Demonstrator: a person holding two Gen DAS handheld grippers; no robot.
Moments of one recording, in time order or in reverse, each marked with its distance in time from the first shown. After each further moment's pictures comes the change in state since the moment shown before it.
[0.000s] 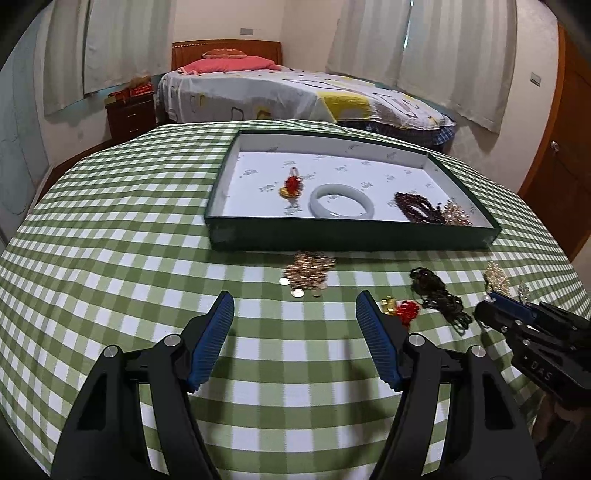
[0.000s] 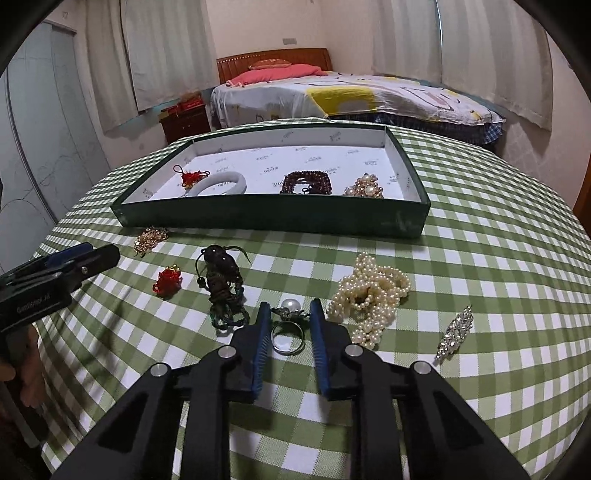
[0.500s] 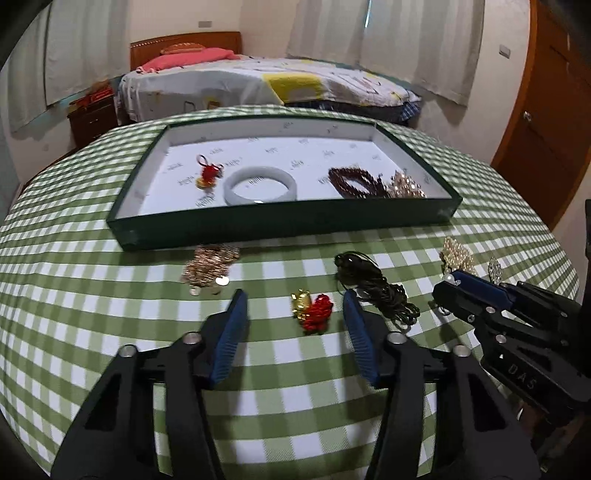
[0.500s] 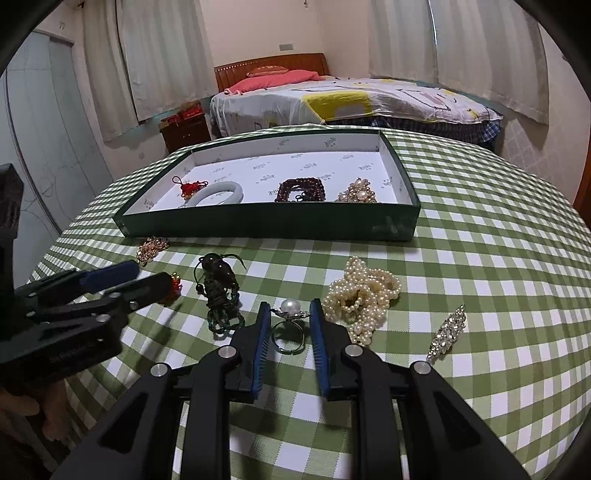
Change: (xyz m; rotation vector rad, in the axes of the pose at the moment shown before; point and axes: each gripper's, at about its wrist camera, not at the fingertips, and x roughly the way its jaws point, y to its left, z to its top) left arm 0.023 -0.055 -0.002 0.097 0.072 -0.098; right arm -0.005 -0.010 0.001 0.033 -0.024 0.021
